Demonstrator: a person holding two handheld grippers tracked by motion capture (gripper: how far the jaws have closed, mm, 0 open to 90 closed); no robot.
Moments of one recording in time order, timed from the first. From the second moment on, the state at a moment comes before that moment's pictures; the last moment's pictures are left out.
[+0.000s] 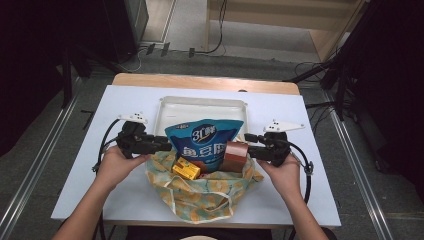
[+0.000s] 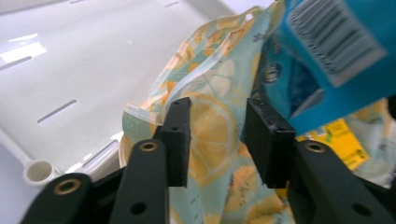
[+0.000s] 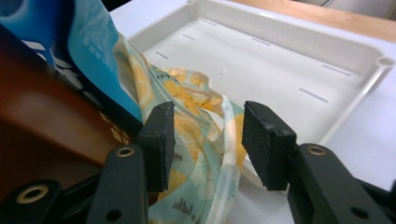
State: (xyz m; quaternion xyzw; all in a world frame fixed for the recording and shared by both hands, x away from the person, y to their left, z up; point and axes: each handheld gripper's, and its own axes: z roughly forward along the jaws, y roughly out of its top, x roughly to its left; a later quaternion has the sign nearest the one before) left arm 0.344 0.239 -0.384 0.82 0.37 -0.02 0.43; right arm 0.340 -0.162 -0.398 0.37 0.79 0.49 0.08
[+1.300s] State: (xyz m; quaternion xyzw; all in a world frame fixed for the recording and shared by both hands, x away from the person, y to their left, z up) left arm 0.357 0.220 -0.450 0.86 0.37 -0.04 0.34; right arm 0.340 -0.151 -0.454 0.38 0.84 0.38 0.04
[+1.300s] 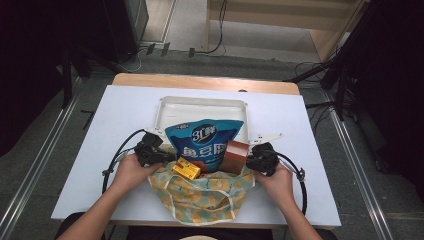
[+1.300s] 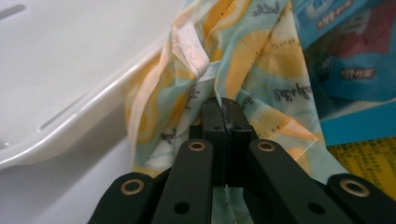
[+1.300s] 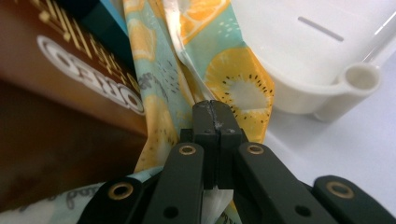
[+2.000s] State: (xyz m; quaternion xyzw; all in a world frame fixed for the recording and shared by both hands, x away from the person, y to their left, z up) left arm 0.316 0.247 -0.373 0.83 0.34 -0.02 0.44; right arm 0.293 -0.197 -0.383 0.39 0.78 0.48 0.09
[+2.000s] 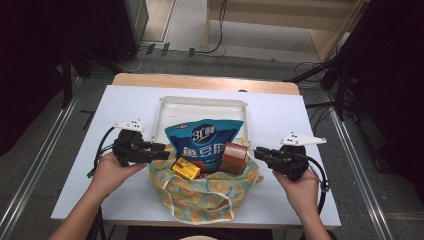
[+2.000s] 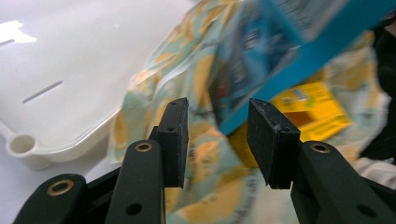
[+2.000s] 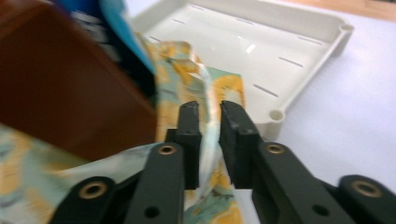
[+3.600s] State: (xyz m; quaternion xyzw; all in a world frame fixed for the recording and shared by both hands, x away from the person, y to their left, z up) left arm 0.265 0.140 -0.396 0.88 0.21 -0.11 0.41; right arm 0.237 -0.149 -0.372 0.27 0.83 0.49 0.04
